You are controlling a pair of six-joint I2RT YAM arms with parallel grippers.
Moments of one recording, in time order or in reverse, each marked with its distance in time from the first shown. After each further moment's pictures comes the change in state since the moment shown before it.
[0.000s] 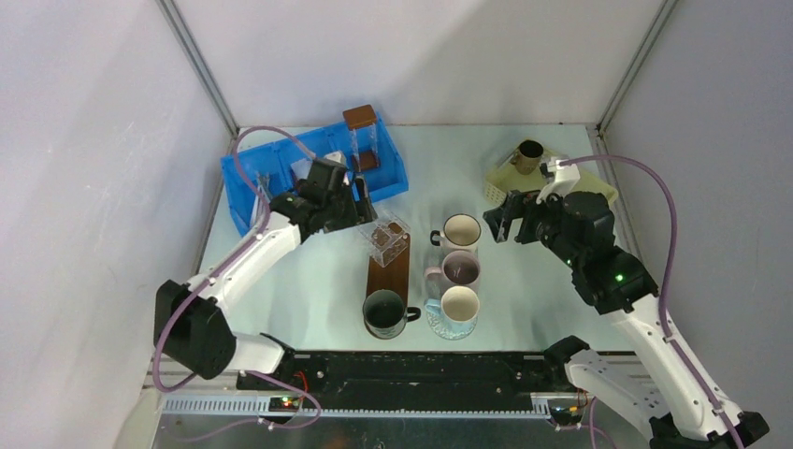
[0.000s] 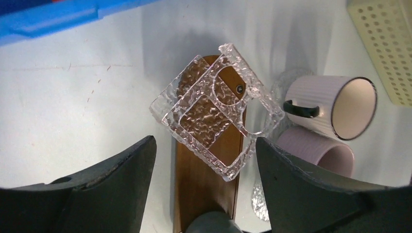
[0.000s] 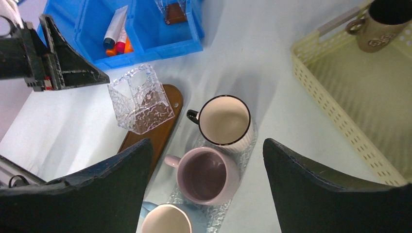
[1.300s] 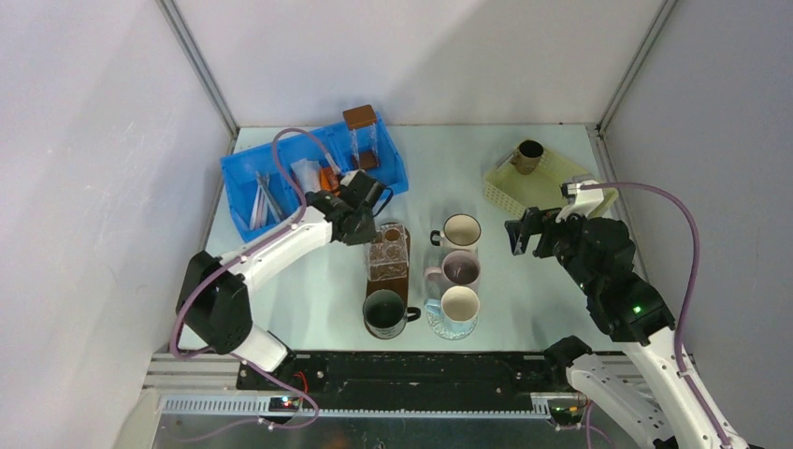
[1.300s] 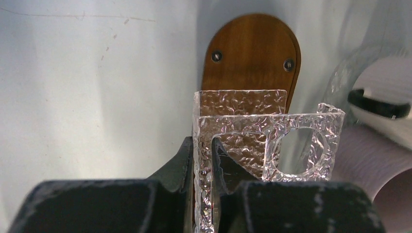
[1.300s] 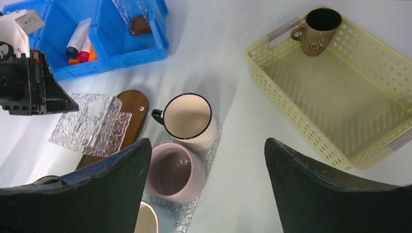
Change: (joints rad) left arm -0.186 0.163 0.049 -0.158 -0.267 -0.163; right arm -0.013 -0.179 -0.084 -0.041 0.139 -0.087
